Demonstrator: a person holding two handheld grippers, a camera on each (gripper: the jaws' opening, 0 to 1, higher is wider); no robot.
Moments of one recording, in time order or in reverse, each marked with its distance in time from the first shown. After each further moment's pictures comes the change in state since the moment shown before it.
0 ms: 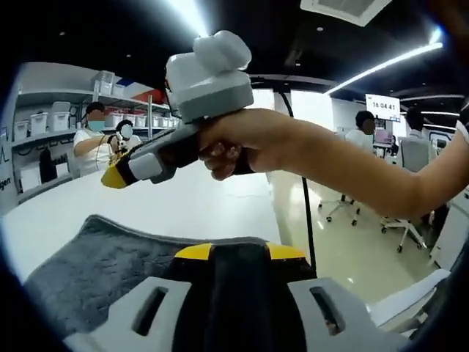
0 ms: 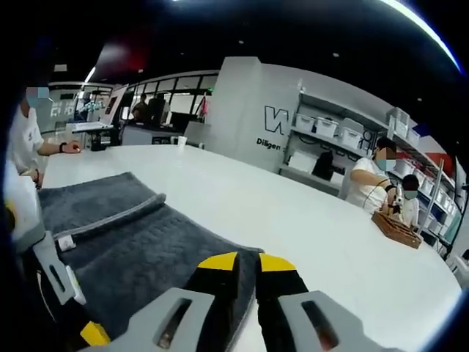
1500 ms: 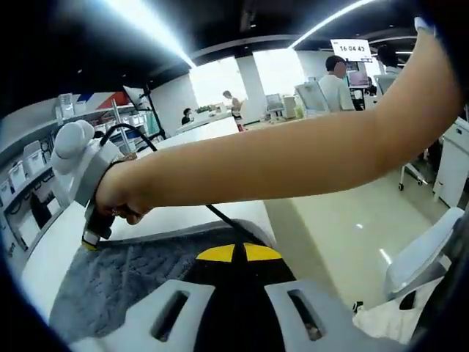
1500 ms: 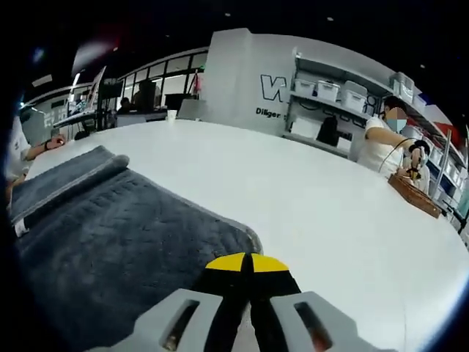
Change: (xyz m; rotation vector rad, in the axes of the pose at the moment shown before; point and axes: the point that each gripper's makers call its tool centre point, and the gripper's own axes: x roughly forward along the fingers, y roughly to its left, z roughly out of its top) left arm 0.025 -0.024 -0.032 0.262 0.164 -0.067; right arm 0.090 -0.012 -0.079 0.095 0.169 0.042
